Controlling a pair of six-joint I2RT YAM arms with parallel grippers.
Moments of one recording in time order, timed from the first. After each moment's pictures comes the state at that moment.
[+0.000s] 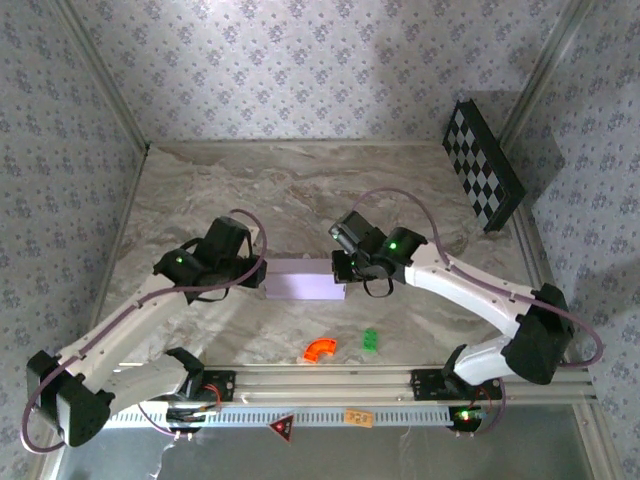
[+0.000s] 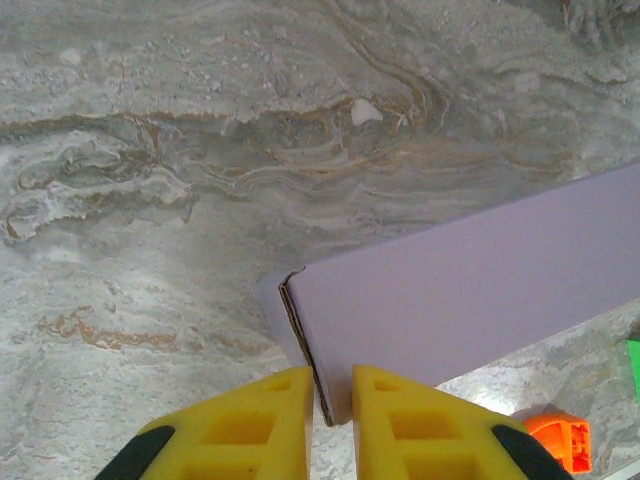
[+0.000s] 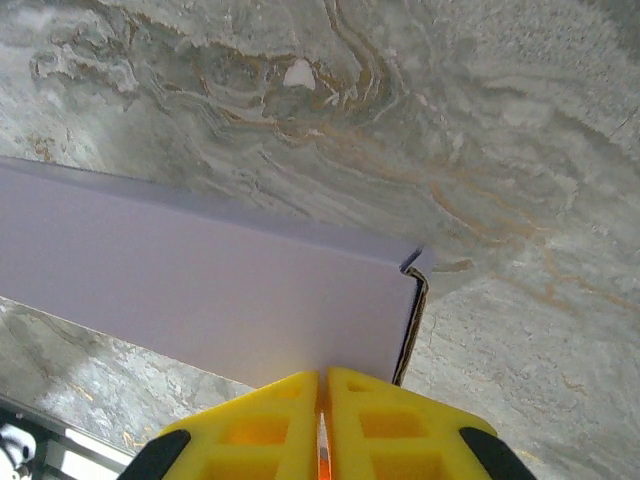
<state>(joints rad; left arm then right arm) -0.63 1.03 0.89 -0.81 0.03 -0.38 0.89 1.40 1.18 -0.84 0.04 0.70</state>
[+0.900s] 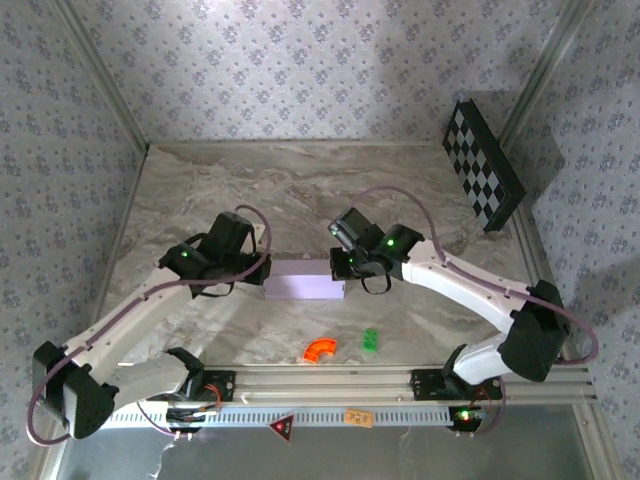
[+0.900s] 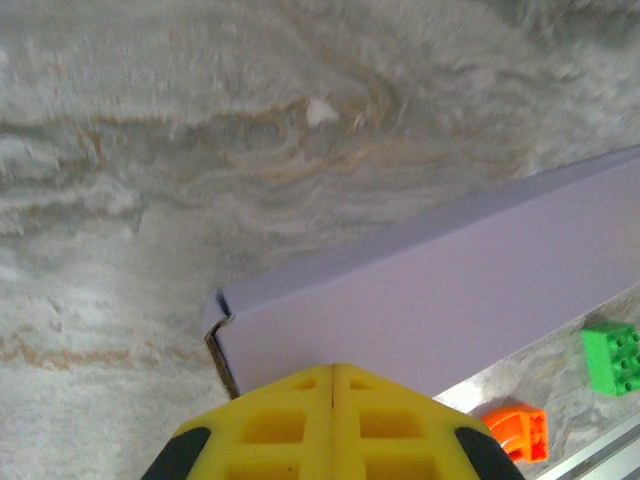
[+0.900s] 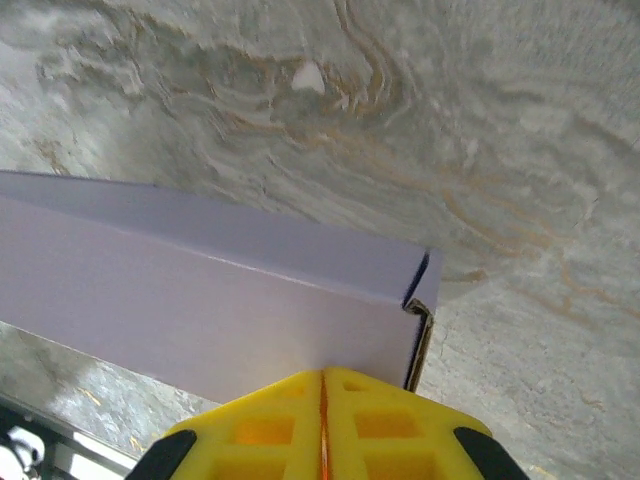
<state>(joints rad) -0.61 1.09 0.90 -0.77 0.12 -0.38 0.87 1.42 1.18 -0.80 0.01 0.69</state>
